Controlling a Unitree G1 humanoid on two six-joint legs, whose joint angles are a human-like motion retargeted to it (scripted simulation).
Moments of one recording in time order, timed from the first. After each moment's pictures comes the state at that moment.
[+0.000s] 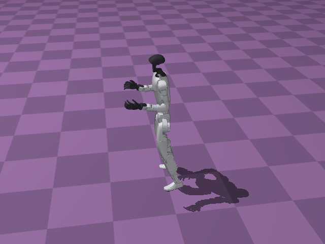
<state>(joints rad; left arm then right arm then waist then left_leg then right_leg) 0.00 0.20 0.05 -0.28 -0.58 -0.27 0.30 0.10 -0.46 0.09 -0.34 0.23 -0.25 -0.26 0.04 -0.08 0.12 0.07 0.16 0.33 0.23 -0.35 -0.07 0.09 -0.15 -0.20 0.17 -0.41 0.08</state>
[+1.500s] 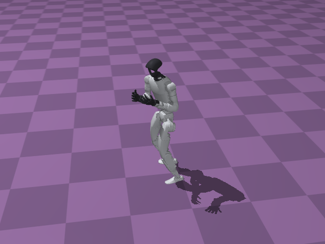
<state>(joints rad) -0.21 0.22 -0.26 -0.57 -0.73 -0.35 0.32 -0.34 -0.20 0.52 -0.37 0.22 -0.28 -0.36 0.38 0.02 0.32 -0.13 0.06 0.06 0.56 -0.51 0.07 -0.09 -0.25 -0.28 0.67 -0.57 -0.08</state>
